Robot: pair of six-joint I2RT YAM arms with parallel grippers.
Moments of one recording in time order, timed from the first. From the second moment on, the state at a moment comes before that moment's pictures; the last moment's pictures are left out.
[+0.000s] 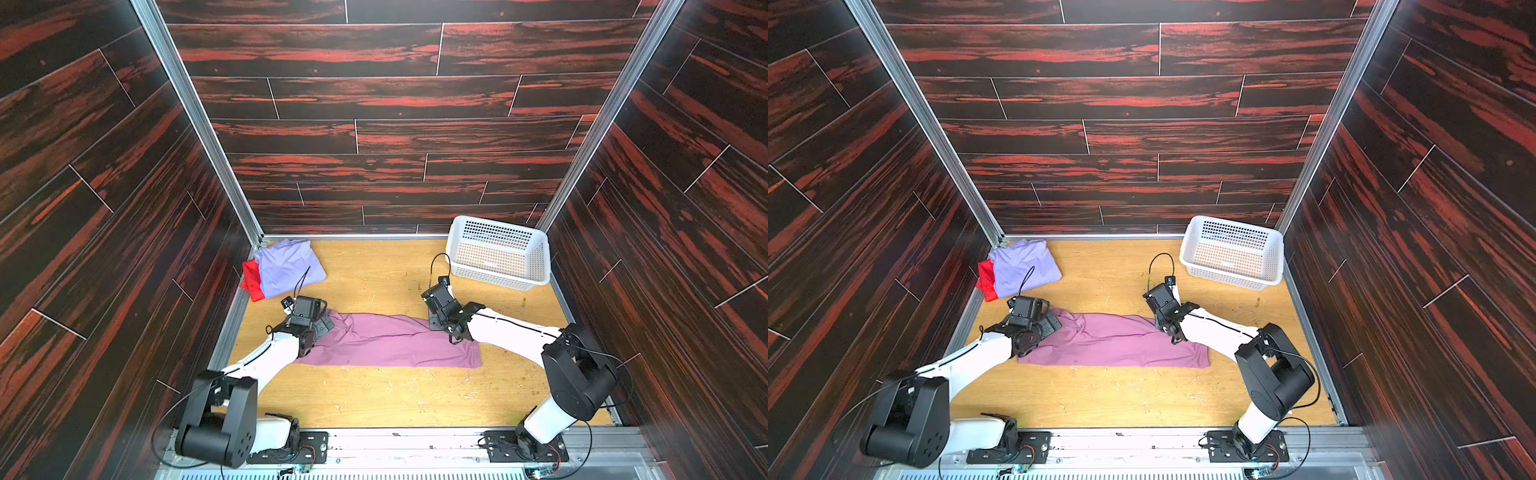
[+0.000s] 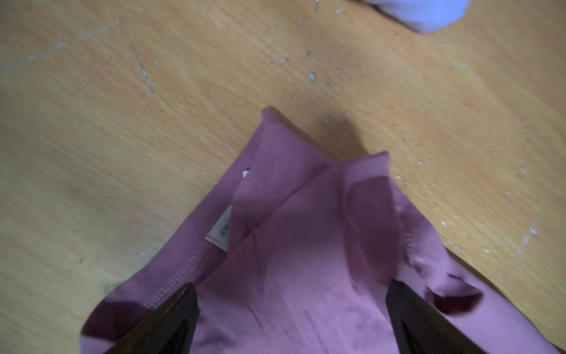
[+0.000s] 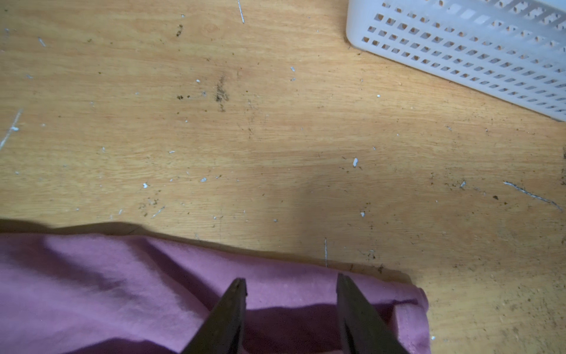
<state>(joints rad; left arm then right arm) -0.15 1.37 0.65 -0.30 -0.21 -0.77 0.72 1.65 1.01 -0.40 0.47 0.51</state>
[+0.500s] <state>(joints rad) -0.04 1.56 0.74 -0.26 -0.14 -0.79 0.72 1.64 0.97 -0.40 0.47 0.52</state>
